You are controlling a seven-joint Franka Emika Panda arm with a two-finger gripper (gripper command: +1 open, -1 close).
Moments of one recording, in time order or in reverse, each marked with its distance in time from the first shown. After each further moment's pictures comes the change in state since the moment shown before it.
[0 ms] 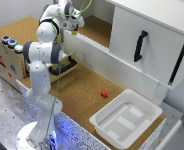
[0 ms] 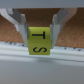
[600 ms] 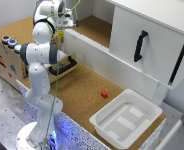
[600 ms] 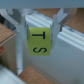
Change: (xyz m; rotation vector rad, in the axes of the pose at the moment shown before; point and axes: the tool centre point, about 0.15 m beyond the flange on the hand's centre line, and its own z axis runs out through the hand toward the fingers) arm -0.075 -0.060 -0.031 0.063 -0.109 -0.493
